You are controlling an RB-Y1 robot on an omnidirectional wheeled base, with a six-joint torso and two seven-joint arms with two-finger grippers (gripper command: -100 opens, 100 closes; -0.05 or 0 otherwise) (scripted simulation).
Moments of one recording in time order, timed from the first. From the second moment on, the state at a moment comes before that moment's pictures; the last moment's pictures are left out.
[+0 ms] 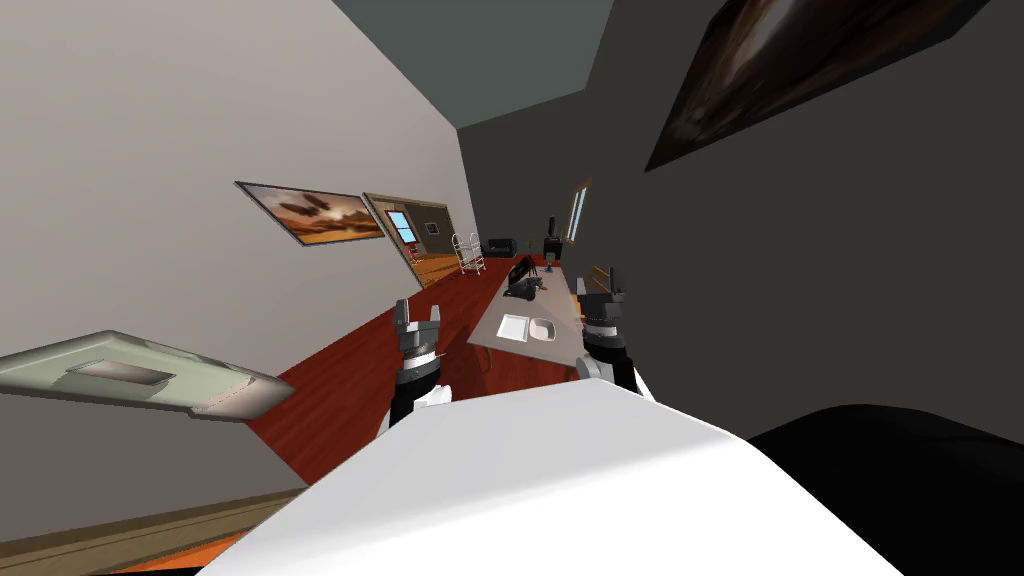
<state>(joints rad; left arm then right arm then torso) 0.51 -0.04 -0.05 -2.20 -0.06 -0.55 0.13 0.46 0.00 0.01 -2.26 -0.01 -0.62 -0.10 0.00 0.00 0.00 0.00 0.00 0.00</state>
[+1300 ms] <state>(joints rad) 0.51 -0.04 -0.05 -2.20 -0.06 -0.55 0.13 0.40 -0.15 0.07 -1.97 0.18 -0.41 0.15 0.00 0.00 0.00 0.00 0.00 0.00</state>
